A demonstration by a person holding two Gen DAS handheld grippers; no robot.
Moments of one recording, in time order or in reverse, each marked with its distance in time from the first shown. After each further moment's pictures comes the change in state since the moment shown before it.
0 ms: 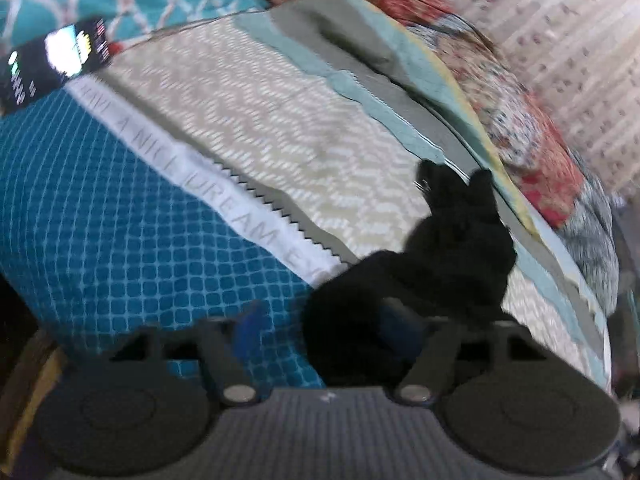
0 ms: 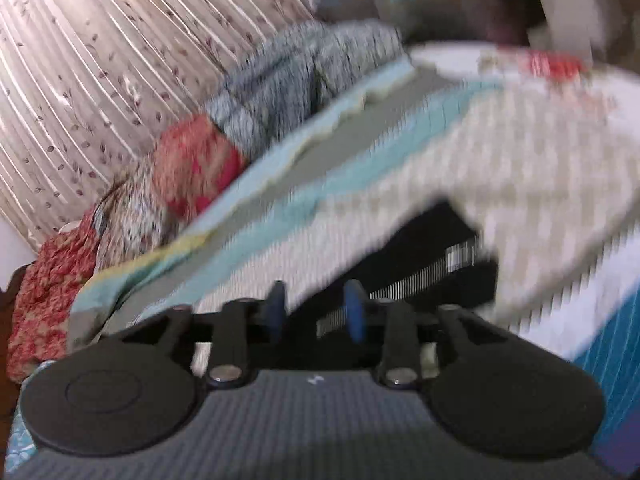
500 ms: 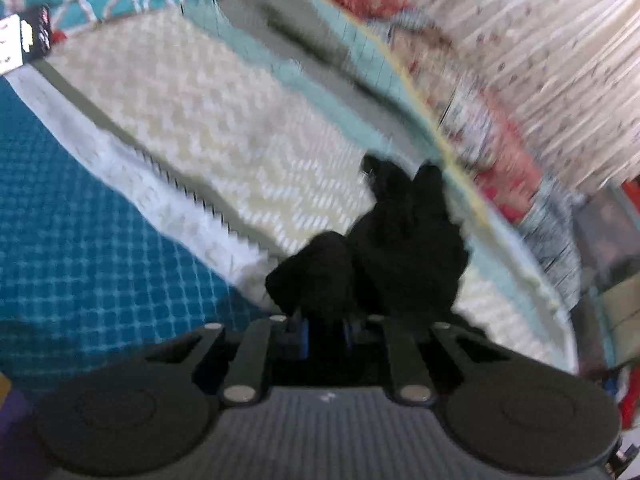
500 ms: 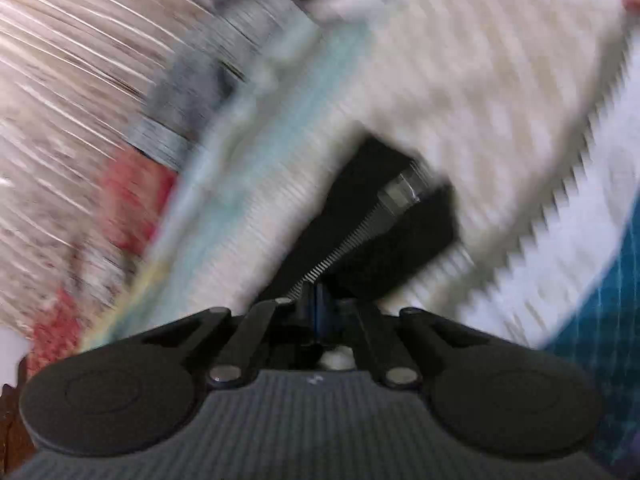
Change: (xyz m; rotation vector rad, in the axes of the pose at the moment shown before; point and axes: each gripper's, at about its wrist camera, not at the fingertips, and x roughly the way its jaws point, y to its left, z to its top) left arm 0.019 -0.028 -0.022 0.031 -0.031 -0.170; right arm 0.082 -0.050 0.027 0.234 0.025 -0.040
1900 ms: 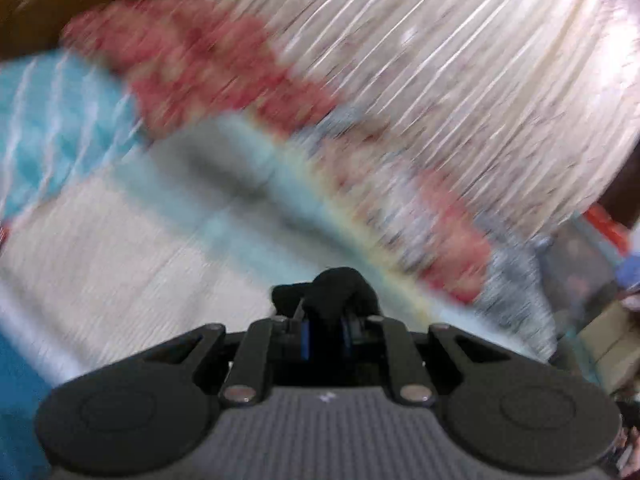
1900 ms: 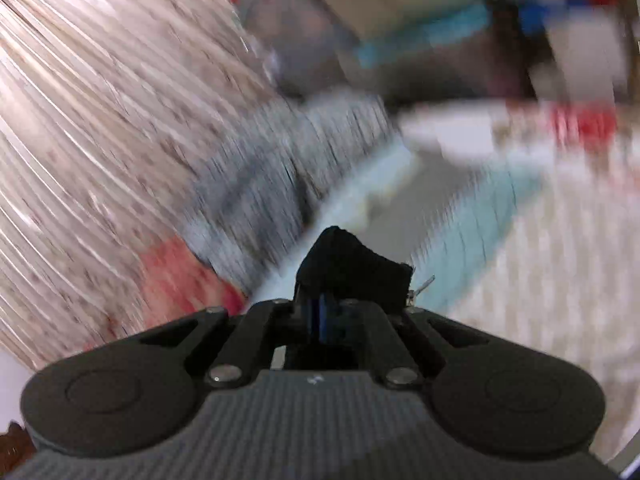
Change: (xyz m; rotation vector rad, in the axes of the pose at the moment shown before) left arm -0.037 -0.111 0.133 0.182 -0.218 -0.079; right arm 0.074 0.066 0.172 -0.038 -0.157 0.081
